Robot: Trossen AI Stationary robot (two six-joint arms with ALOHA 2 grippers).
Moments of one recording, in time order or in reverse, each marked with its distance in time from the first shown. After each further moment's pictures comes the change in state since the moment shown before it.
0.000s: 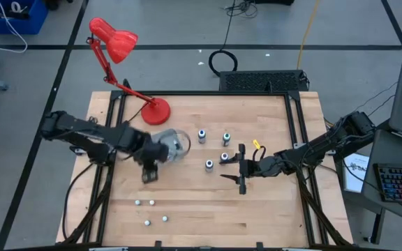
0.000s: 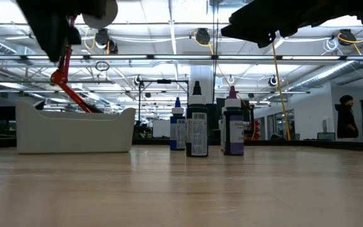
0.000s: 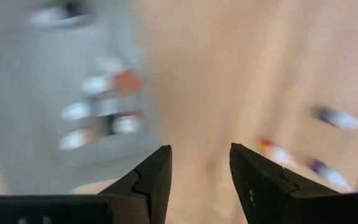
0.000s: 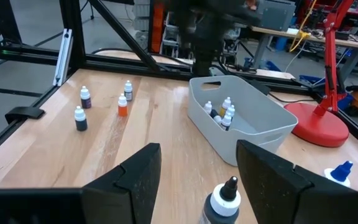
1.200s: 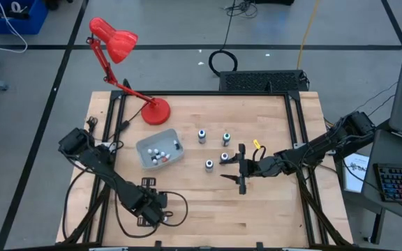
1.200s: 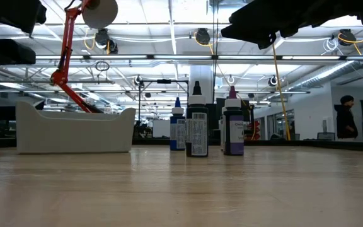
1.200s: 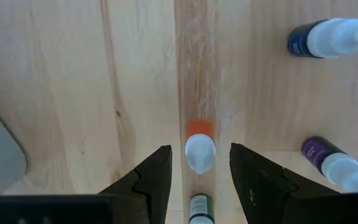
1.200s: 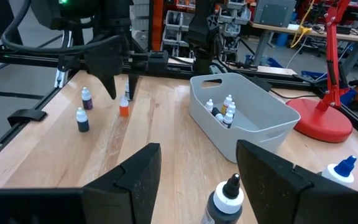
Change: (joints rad) left arm -0.497 0.377 -0.019 0.214 -0.136 -0.212; right arm 0.000 0.000 0.000 -0.004 -0.002 0.028
